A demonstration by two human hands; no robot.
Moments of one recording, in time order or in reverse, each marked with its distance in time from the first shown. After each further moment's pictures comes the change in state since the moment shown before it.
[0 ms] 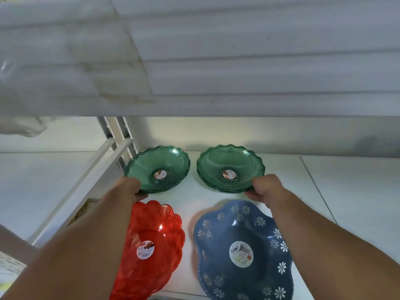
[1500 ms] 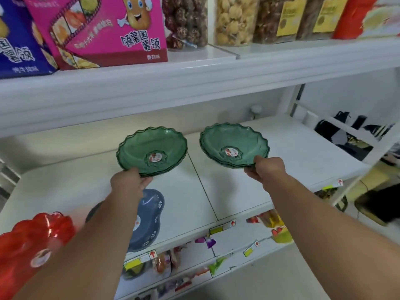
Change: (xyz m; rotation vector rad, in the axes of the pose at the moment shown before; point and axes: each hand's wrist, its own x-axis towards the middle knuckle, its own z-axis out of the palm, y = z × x) left_hand -0.319 -0.036 0.200 -0.341 -0.406 0.112; right_hand -0.159 0.070 -0.350 0.459 0.502 -0.060
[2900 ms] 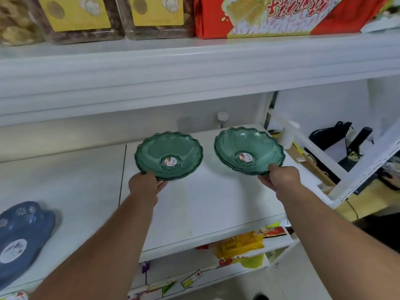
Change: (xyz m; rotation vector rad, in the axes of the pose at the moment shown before) left_hand -0.071 -0.148 0.309 -0.036 0.039 -0.031; right_hand 0.271 -0.072 -0.209 -0.019 0.002 0.032
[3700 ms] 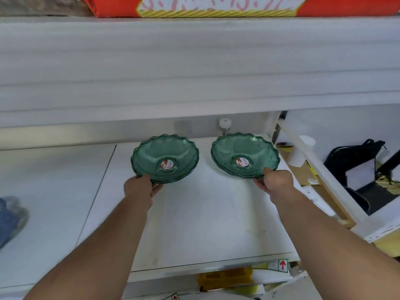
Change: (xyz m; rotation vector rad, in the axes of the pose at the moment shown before) left_hand 0.041 -0.035 0.077 -0.082 0.145 0.010; right_hand 0.137 -0.023 0.024 -0.081 -0.142 0.034
